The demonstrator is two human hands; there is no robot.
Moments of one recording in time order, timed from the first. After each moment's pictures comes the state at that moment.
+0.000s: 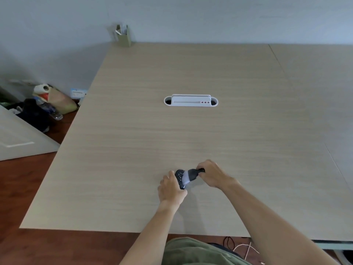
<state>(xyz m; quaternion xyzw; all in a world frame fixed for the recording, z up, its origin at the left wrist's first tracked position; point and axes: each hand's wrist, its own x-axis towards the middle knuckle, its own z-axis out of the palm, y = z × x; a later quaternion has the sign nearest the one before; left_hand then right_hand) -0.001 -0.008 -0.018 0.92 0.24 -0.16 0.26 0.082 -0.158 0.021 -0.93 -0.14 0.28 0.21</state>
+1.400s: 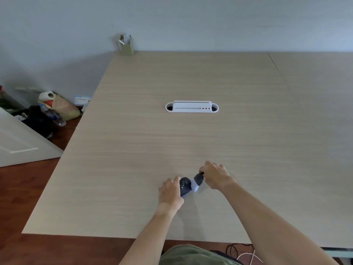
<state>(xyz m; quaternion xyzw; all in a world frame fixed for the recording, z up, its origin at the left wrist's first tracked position) -0.001 0.003 -0.014 0.95 0.13 -0.19 0.19 0.089 -0.158 0.017 -0.95 -0.19 0.23 0.05</state>
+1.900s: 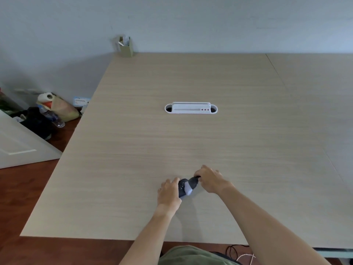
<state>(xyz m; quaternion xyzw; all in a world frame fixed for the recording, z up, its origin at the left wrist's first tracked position) 0.000 0.006 -0.015 0.95 0.13 -0.18 0.20 0.084 -0.152 0.015 -0.94 -0.23 0.25 0.06</state>
